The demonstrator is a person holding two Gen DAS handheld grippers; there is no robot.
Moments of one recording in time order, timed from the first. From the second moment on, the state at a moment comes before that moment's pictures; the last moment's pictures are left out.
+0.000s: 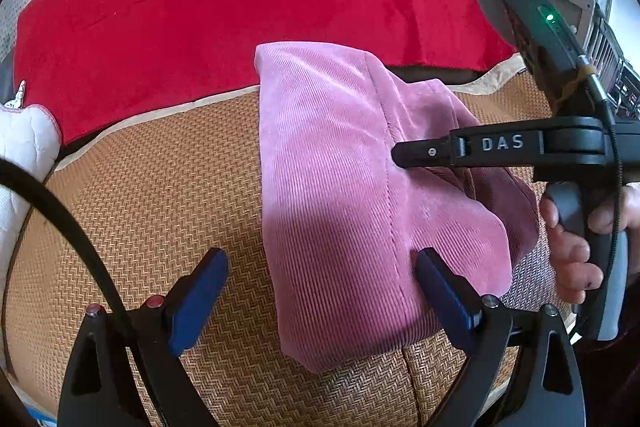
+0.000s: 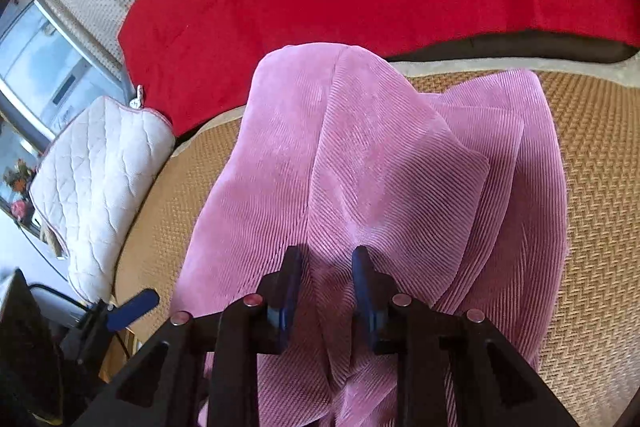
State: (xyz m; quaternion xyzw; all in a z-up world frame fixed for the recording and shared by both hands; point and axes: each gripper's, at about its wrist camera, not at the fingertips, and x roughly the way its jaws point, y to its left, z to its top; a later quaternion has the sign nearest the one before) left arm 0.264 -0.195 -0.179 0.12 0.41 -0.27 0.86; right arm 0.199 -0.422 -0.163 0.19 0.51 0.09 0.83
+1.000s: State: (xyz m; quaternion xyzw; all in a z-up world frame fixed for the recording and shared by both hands) left arm 0.291 -0.168 -0.169 0.14 0.39 -0.19 0.89; right arm 0.162 -0.428 -0.107 0.16 0.47 0.06 0.87
